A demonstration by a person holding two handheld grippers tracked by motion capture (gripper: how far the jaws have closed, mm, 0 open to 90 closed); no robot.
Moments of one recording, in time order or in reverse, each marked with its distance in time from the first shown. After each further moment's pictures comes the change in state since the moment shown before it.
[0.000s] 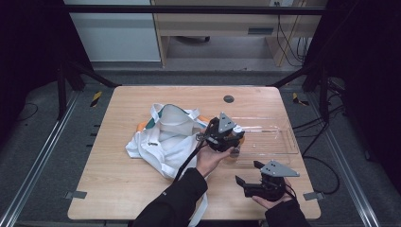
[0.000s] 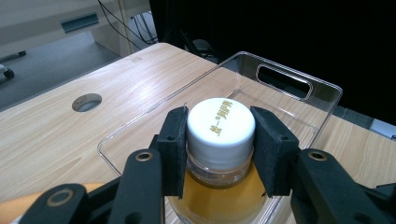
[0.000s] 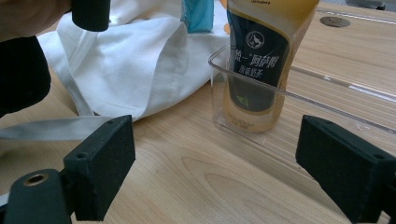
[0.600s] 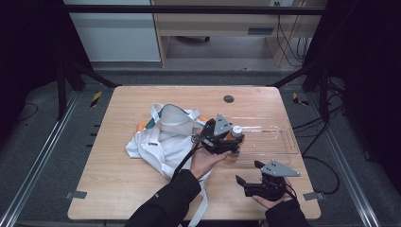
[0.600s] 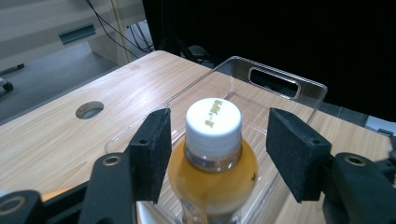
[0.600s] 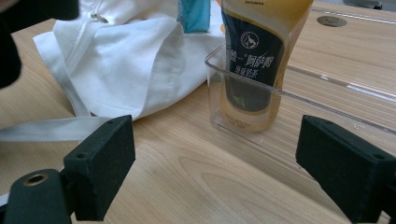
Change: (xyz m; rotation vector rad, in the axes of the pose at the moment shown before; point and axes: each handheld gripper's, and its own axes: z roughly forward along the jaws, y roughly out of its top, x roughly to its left) left arm 0.000 0.001 -0.022 -0.023 -0.022 0.033; right arm -0.001 0.000 0.000 0.001 -0.009 0.005
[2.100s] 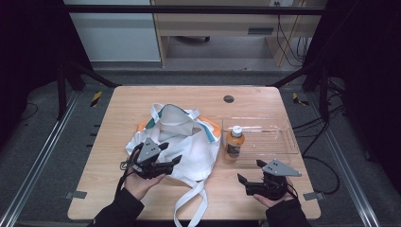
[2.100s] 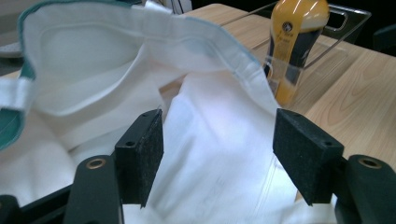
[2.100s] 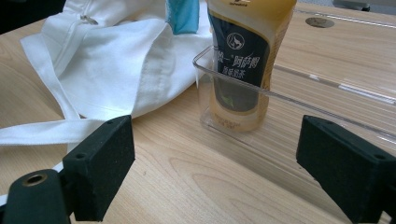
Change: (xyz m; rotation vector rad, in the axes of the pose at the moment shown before) left arm 0.062 -0.107 -0.149 0.050 0.120 -0.066; right arm -0.004 0.000 -0.001 -0.006 -0.029 0.002
